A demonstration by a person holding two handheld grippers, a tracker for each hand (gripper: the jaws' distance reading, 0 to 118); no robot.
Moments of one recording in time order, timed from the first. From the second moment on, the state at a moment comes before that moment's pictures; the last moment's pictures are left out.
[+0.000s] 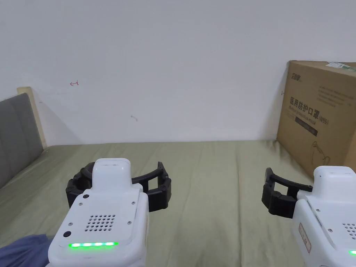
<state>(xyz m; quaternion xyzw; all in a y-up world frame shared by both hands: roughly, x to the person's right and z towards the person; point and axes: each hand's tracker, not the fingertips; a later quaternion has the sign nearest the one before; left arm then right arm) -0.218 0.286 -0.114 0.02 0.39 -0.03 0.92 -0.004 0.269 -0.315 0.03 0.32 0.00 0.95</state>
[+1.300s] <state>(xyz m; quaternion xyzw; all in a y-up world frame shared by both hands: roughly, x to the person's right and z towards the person) -0.228 0.293 -0.112 -0.02 0.35 0.04 0.94 0.008 0.278 -0.319 0.01 0.32 -0.01 0.95</state>
